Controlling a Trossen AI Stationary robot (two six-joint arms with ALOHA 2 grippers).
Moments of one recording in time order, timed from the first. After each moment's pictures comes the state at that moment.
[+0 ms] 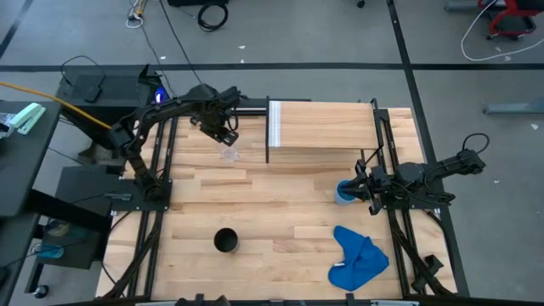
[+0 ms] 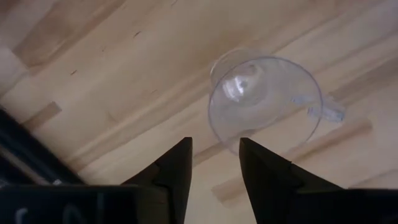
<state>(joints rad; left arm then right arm) 0.67 1.73 1.39 -1.23 -0.01 -0.32 0.29 0.05 0.01 0.05 0.17 0.22</state>
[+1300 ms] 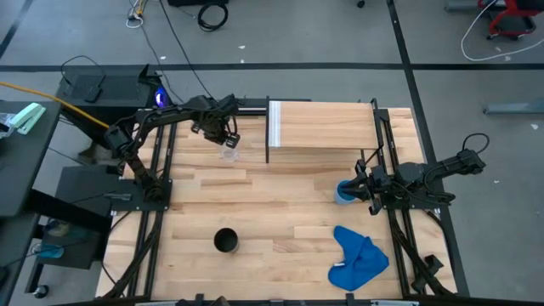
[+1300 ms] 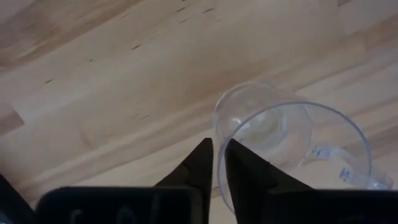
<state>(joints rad) 0.67 1.71 1.20 -0.96 -0.03 -0.45 0.29 0.05 0.01 0.05 0.17 0.22</state>
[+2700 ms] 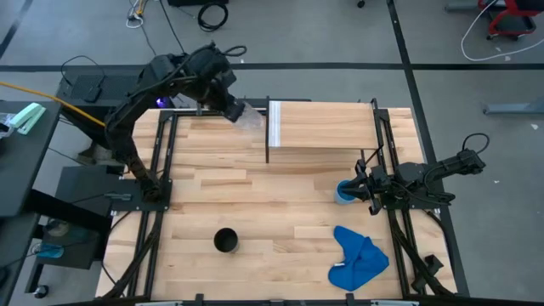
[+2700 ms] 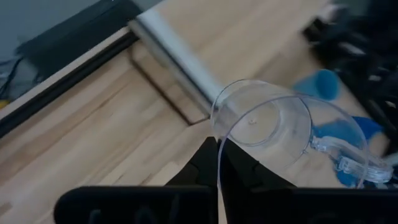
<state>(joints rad) 0.46 1.71 2.25 -1.47 0.09 -0.41 0.29 0.05 0.01 0.05 0.17 0.22</state>
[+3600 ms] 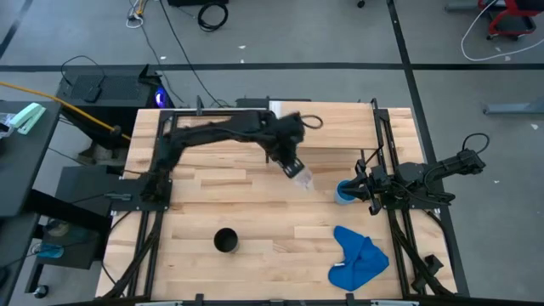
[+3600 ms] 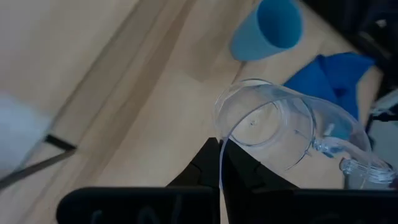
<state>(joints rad) 0.13 2.12 2.25 -1.16 0.13 -0.46 0.29 0.05 0.01 0.05 0.17 0.22</state>
